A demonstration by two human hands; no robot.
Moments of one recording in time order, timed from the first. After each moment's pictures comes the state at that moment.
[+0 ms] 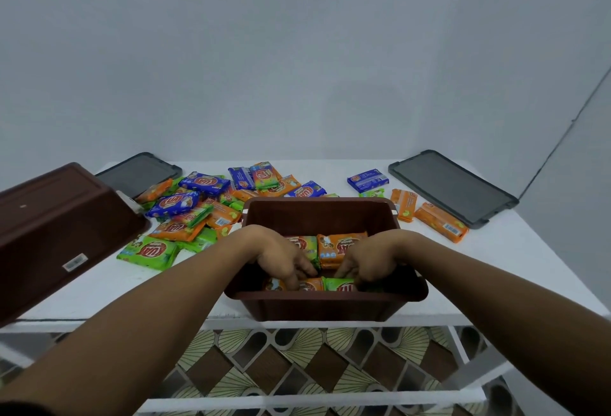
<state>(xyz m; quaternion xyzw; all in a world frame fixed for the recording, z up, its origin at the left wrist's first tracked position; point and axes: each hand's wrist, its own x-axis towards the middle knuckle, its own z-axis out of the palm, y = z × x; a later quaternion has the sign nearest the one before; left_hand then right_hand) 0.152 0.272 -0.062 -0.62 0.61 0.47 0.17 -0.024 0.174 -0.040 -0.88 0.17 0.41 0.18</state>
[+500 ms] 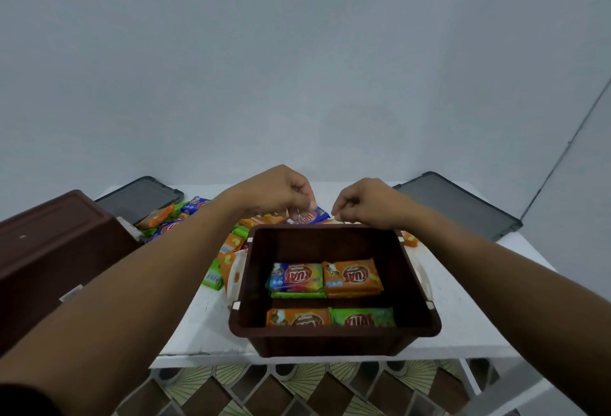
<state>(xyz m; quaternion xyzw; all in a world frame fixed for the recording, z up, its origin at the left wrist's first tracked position) 0.201 0.246 0.028 -0.68 0.60 0.30 -0.30 0.001 0.129 0.016 -0.92 0.27 -0.10 0.28</state>
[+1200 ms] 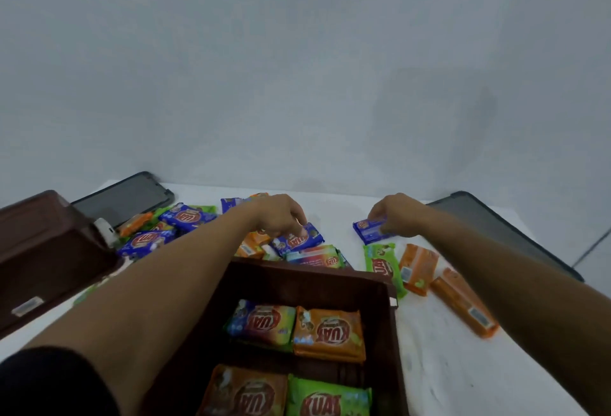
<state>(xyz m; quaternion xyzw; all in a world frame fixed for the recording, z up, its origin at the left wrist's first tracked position) 0.242 0.115 -0.046 -0.80 0.50 0.31 -0.12 0.025 -0.071 -0.046 -0.95 0.29 0.10 0.09</state>
